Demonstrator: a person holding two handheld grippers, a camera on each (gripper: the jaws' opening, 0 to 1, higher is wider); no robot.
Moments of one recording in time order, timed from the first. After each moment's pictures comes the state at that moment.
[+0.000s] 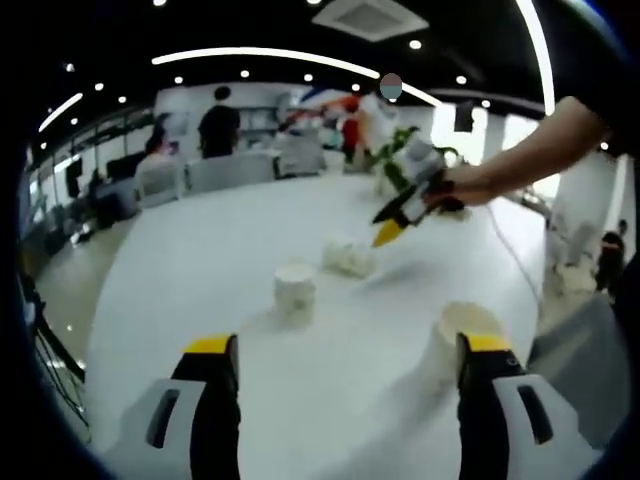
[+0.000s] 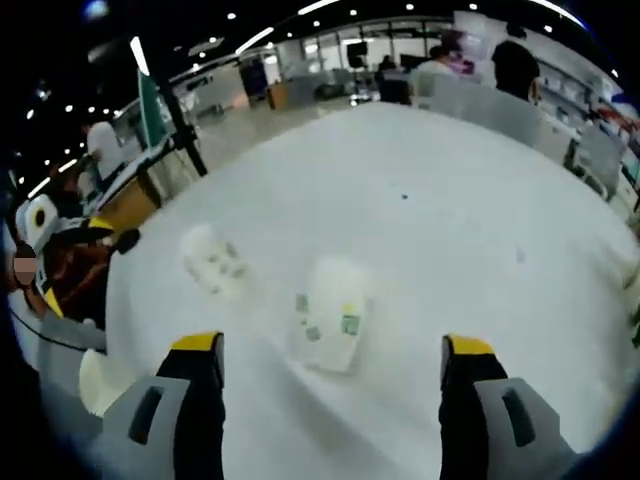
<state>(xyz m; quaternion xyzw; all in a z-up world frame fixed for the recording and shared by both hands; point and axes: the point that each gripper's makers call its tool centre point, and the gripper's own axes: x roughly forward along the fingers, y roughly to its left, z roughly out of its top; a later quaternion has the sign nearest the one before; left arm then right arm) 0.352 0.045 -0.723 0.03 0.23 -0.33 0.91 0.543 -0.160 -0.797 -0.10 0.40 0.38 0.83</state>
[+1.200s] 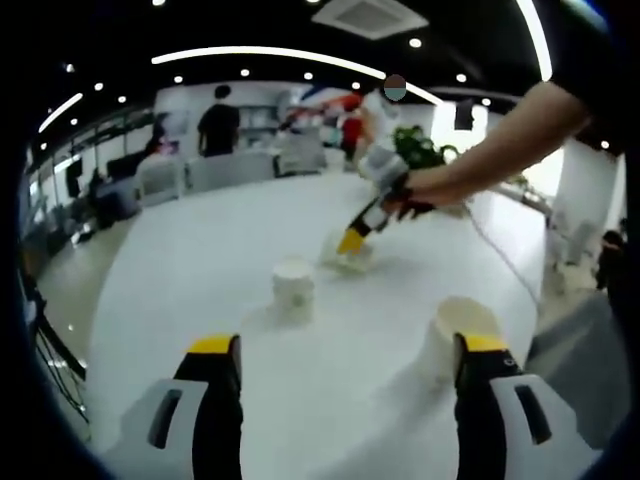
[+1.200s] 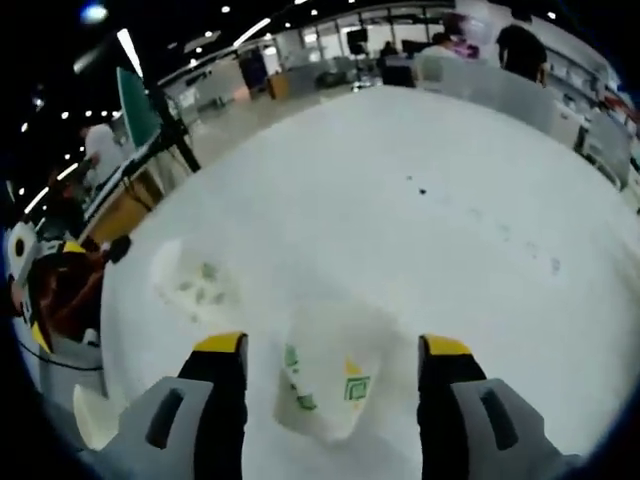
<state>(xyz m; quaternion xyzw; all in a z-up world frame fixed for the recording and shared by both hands) 0.348 0.049 -0.728 0.03 0.24 -0.33 0.91 0.566 -0.120 -0.821 -0.09 0.43 0.39 0.81</state>
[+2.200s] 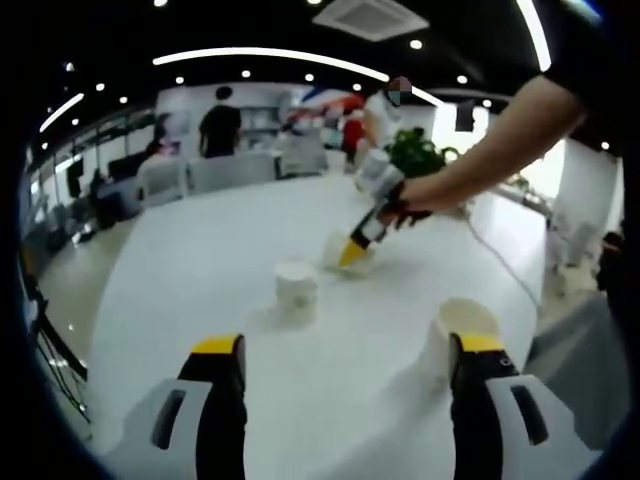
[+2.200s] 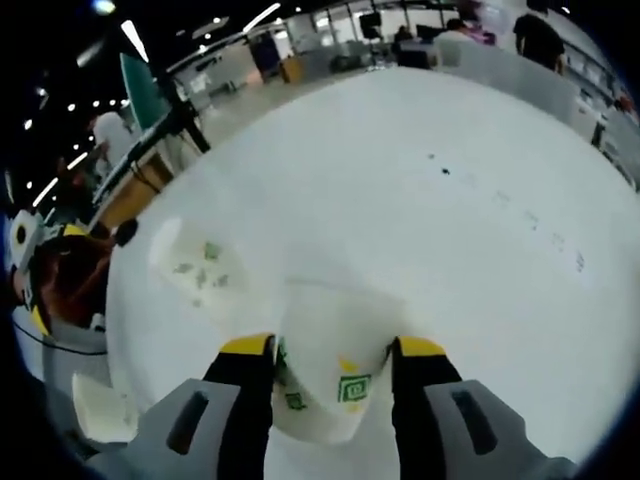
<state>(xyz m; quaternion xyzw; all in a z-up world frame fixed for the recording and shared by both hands) 0.343 0.050 -0.726 0.03 0.23 -0.32 0.92 0.551 -0.113 -0.838 -0.10 0.45 0.42 0.78</state>
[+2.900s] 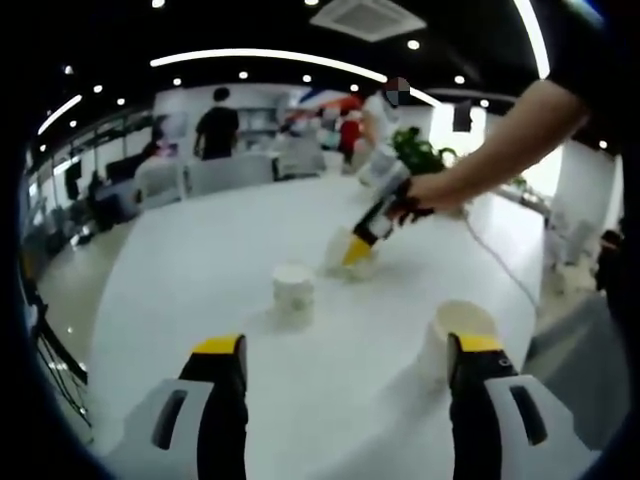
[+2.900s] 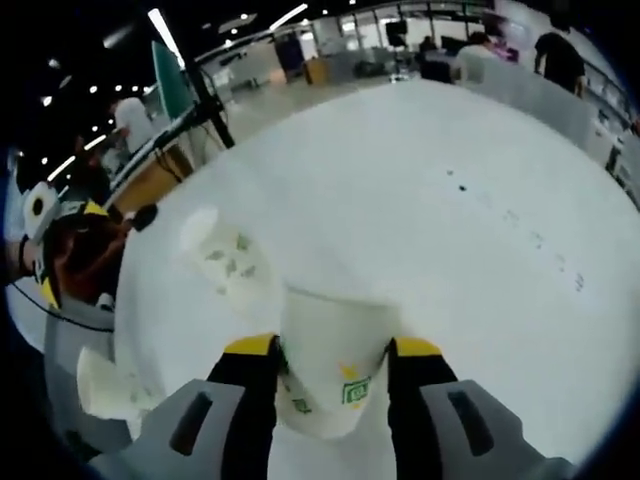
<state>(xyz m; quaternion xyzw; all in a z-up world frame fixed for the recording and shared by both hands) 0.339 0.047 -0.722 0.03 0.23 -0.33 0.92 0.533 -0.119 -0.824 -0.12 0.43 0.46 0.77</state>
